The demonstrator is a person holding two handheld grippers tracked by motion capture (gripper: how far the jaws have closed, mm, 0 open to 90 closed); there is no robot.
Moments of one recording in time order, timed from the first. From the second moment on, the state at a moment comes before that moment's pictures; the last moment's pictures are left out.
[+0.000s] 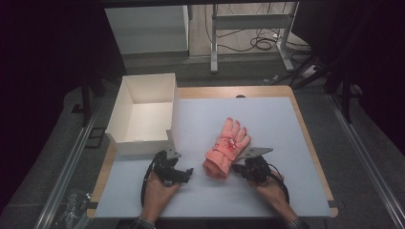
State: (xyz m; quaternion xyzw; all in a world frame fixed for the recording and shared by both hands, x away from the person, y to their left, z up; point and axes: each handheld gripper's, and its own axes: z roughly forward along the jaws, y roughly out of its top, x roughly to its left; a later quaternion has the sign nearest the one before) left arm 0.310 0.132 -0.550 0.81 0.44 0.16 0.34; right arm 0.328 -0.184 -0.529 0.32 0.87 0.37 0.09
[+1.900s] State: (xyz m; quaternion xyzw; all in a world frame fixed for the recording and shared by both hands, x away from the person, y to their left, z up) left arm 0.314 0.123 -0.526 0.83 0.40 0.11 0.38; right arm 0.344 -0.282 -0.527 0.42 0.81 0.36 0.19
